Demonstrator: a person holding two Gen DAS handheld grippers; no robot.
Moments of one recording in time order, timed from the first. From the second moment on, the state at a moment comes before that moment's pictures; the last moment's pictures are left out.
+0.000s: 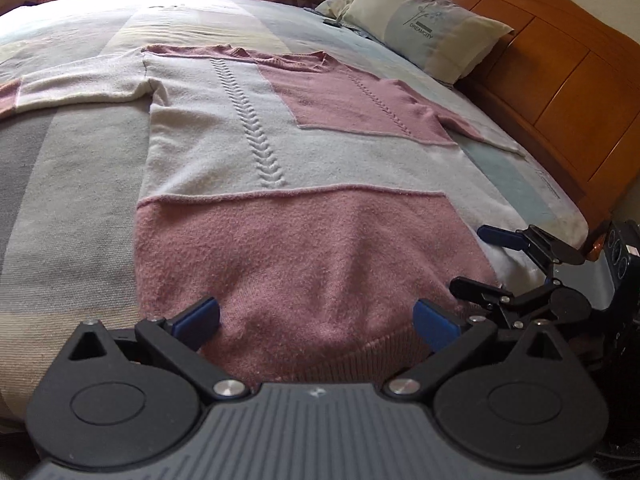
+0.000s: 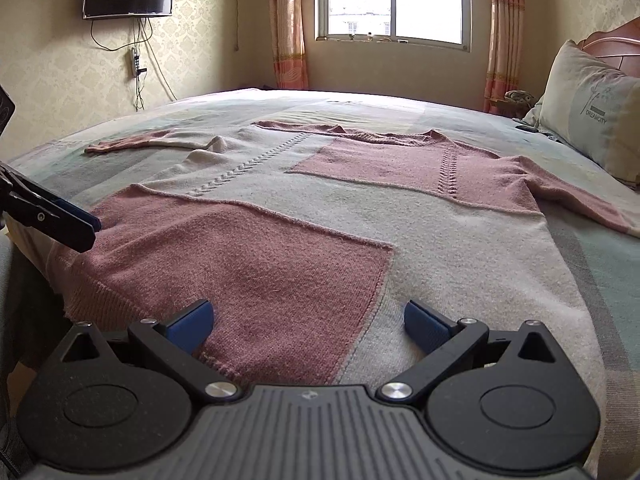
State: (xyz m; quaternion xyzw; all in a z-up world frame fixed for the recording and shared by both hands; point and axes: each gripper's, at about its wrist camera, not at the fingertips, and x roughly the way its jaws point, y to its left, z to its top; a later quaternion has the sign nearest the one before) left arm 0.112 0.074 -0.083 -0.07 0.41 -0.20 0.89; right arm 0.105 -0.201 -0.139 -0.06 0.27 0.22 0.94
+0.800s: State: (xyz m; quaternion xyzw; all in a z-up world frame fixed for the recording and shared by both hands) left arm 0.262 0.084 -0.080 -0.08 0.36 -0.26 0.89; right arm 0.105 -0.177 -0.123 -0.05 0.30 0.14 0.94
